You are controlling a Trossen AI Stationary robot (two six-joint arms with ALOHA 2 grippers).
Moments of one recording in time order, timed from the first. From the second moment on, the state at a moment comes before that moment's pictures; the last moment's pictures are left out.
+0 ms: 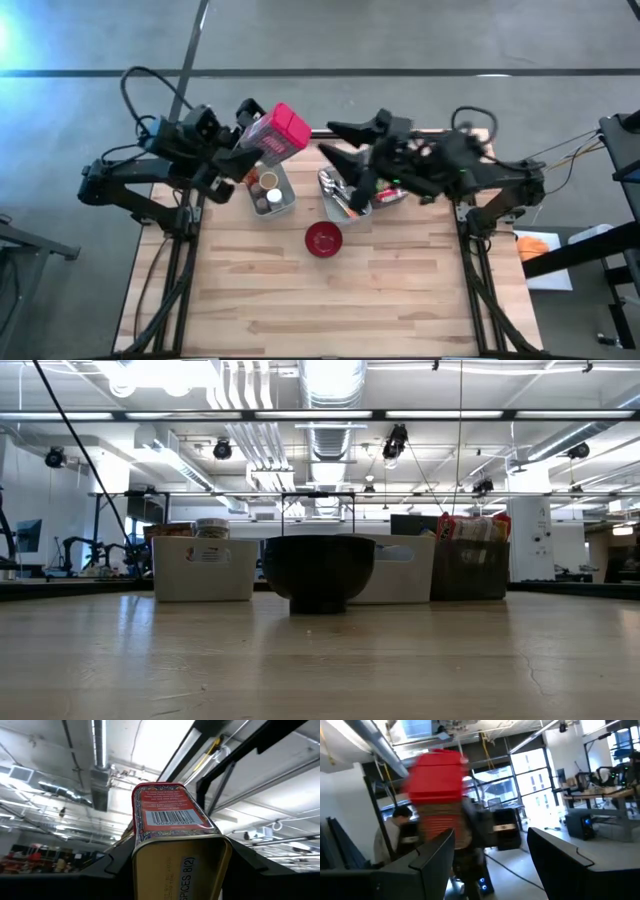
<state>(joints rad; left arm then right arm) 0.00 1.26 1.37 0.61 0.18 -0.29 0.23 1.63 1.97 -0.03 0.54 0.16</state>
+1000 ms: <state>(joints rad) 0.02 1.31 1.37 0.60 0.23 -0.32 0.20 1.64 1.96 0.00 0.36 0.23</state>
